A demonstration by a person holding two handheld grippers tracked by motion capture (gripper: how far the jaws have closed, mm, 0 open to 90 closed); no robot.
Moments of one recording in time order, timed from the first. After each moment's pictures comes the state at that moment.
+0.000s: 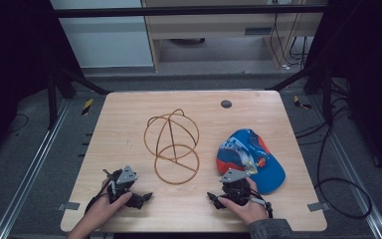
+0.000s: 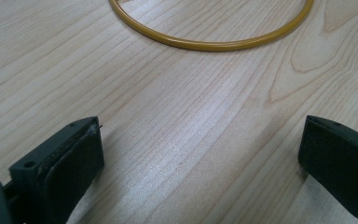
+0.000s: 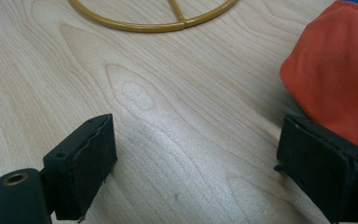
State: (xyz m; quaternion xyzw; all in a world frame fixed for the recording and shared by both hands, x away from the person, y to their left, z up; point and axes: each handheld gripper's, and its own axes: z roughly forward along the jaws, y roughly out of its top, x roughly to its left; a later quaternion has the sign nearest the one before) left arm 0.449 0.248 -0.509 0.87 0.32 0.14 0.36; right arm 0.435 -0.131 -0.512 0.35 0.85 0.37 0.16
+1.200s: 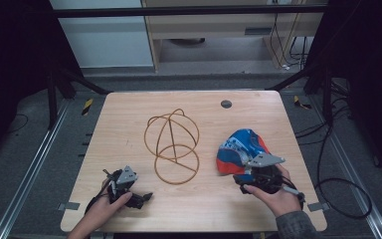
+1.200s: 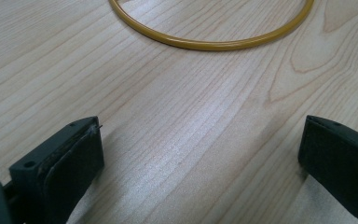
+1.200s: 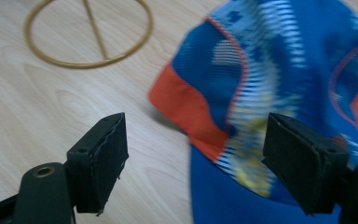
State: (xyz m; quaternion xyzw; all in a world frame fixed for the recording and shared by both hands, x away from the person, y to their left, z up) left arm 0.449 0.248 -0.509 0.87 0.32 0.14 0.36; right arm 0.433 -0.197 -0.430 0.39 0.83 0.35 0.21
